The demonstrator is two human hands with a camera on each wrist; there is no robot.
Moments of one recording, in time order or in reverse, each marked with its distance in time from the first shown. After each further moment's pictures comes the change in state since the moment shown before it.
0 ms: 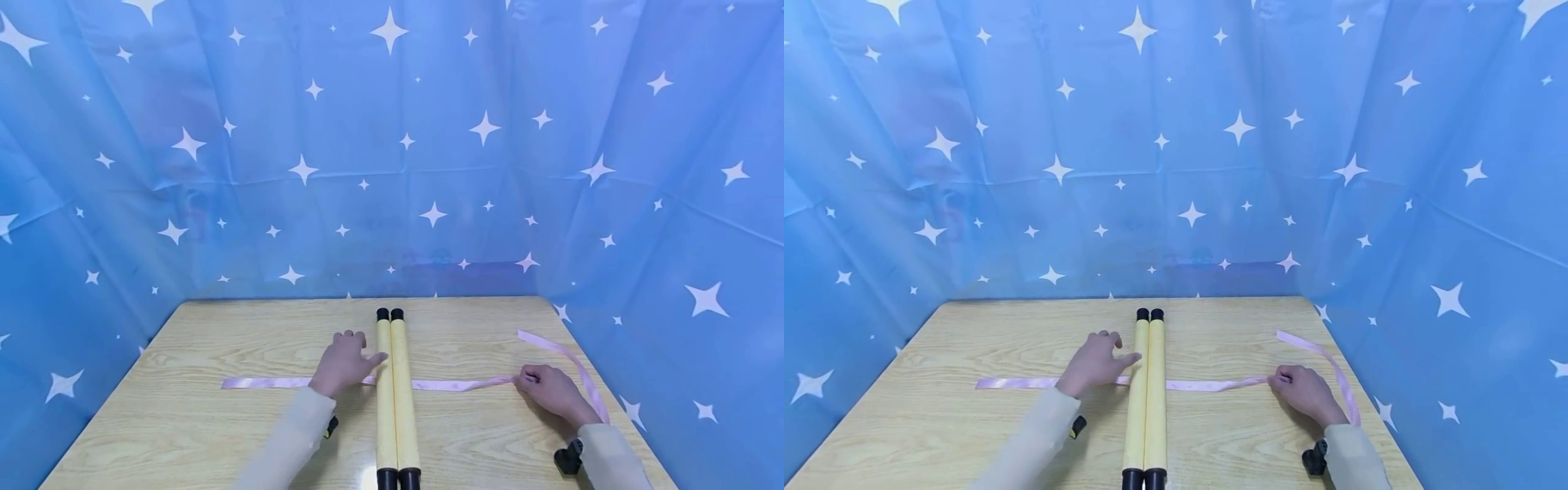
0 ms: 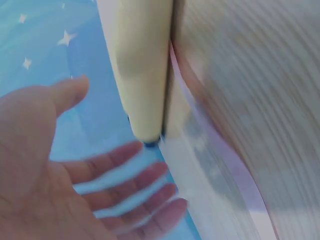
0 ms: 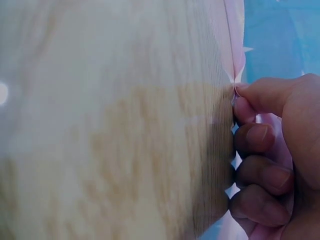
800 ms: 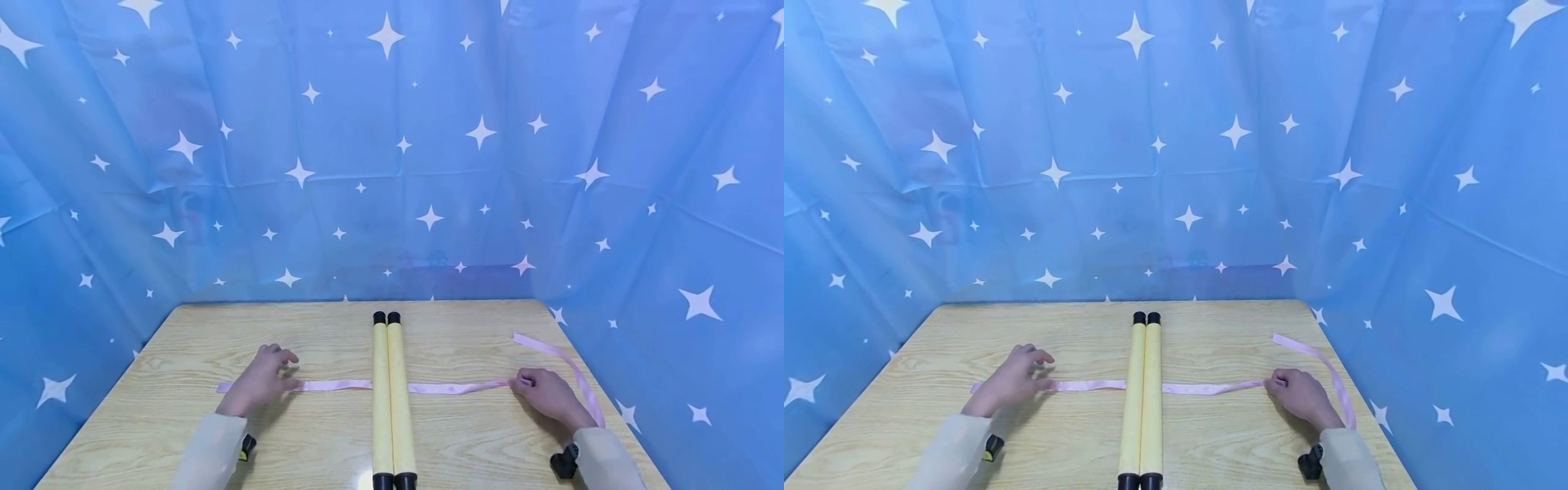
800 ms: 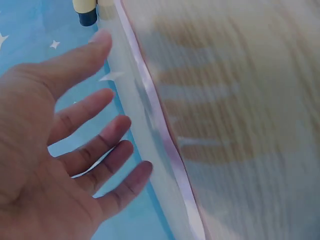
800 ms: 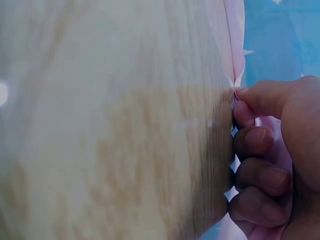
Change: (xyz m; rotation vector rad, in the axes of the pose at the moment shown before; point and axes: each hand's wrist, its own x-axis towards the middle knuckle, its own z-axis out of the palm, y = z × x) left_hand -0.045 -0.131 -0.047 -0.060 -0.009 0.042; right_hand 0.000 -0.001 0.001 -0.010 0.010 0.012
